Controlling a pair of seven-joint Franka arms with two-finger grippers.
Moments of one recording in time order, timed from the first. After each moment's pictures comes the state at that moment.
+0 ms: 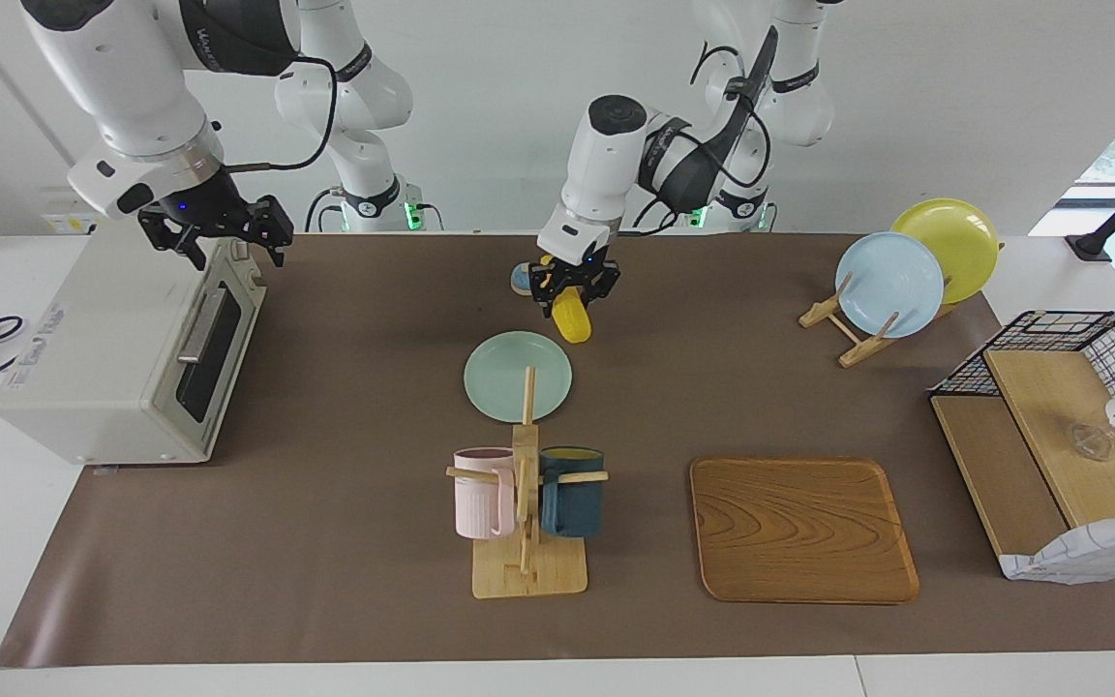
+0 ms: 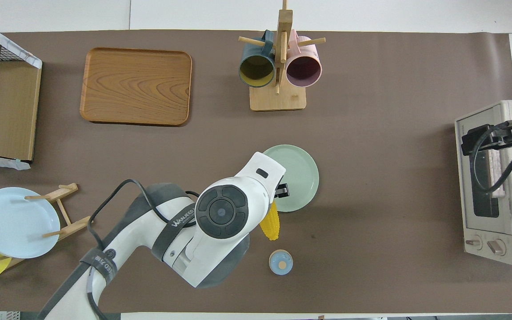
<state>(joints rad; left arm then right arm) -0.77 0.15 -0.06 -2.02 -0.09 2.36 -0.89 0.00 -0.01 0.01 -1.60 -0.06 1.50 -0.07</state>
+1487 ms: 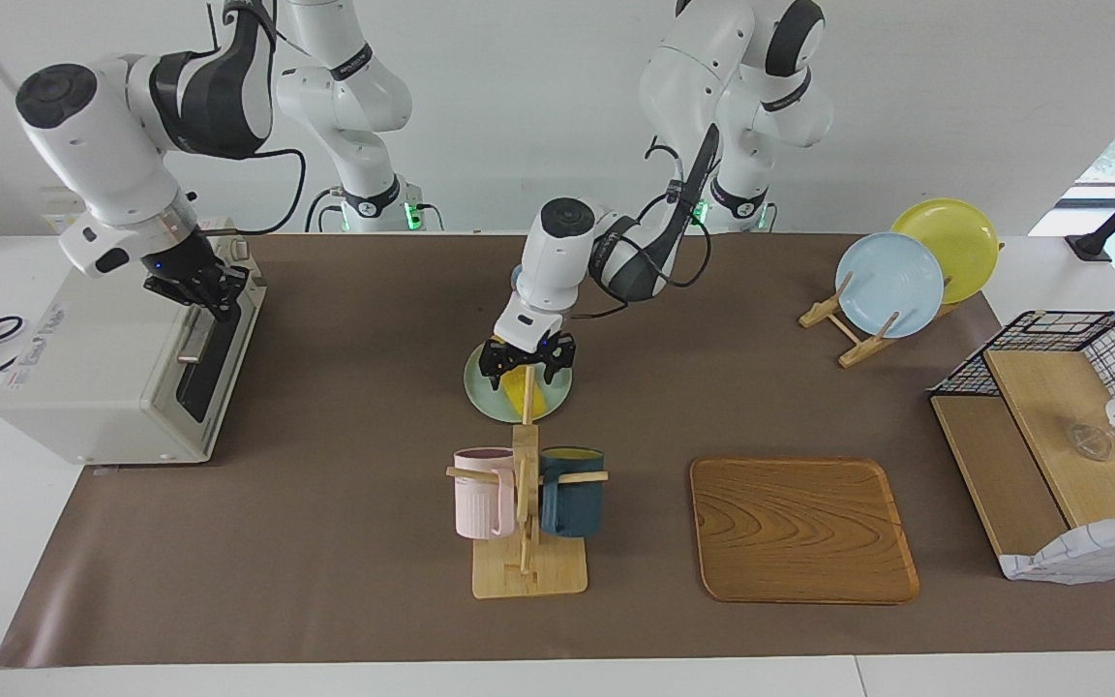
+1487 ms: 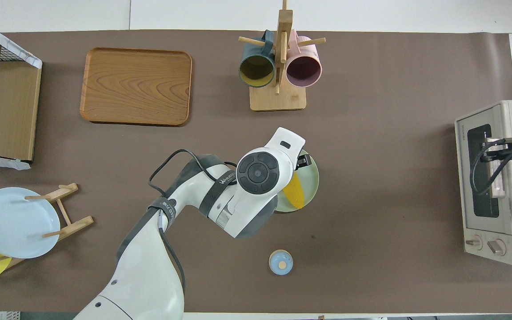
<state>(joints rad) -0.78 0.47 -0.04 -1.78 -0.09 2.49 -0.93 -0.15 -0.05 0.01 -1.96 -0.05 1.84 -0.13</state>
